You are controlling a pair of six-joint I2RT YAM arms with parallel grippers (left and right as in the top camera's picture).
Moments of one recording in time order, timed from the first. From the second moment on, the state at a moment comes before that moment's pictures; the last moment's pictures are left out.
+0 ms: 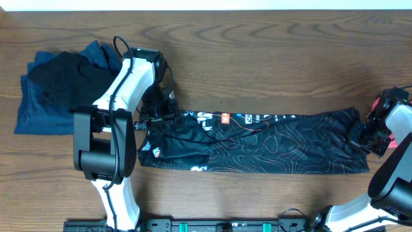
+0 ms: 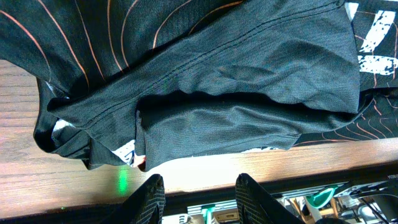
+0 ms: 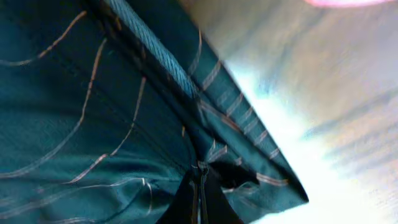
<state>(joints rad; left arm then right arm) -0.17 2.03 1.53 -1.46 0.28 -0.17 -0.51 1.79 1.05 -0.93 0.11 0.17</state>
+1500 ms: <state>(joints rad) -0.17 2.03 1.53 -1.45 0.28 -0.17 -0.60 1.79 1.10 -1.05 0.18 0.33</state>
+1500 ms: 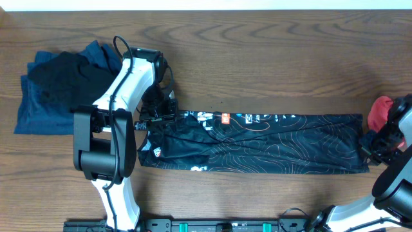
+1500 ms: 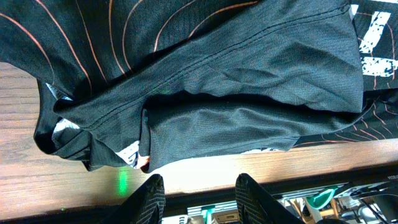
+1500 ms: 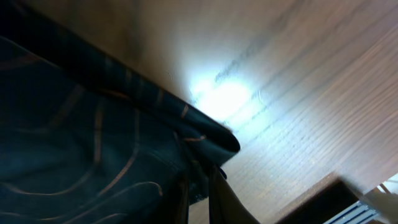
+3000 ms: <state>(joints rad) -0.17 2.03 1.53 -1.44 0.28 -0.17 -0.60 1.91 1.16 -0.92 -0.05 0.05</state>
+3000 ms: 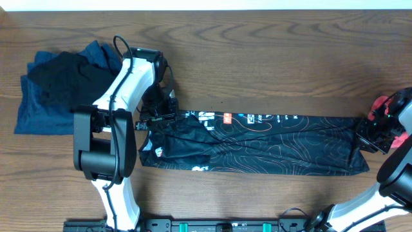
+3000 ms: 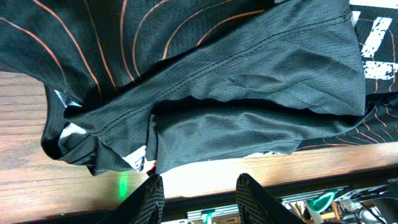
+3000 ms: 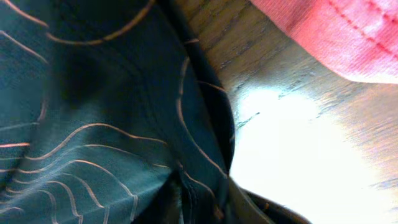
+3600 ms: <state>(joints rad) -0.15 2.03 1.53 -1.44 0.27 -0.17 -0.60 1.93 1.41 -1.16 -0.06 0.06</state>
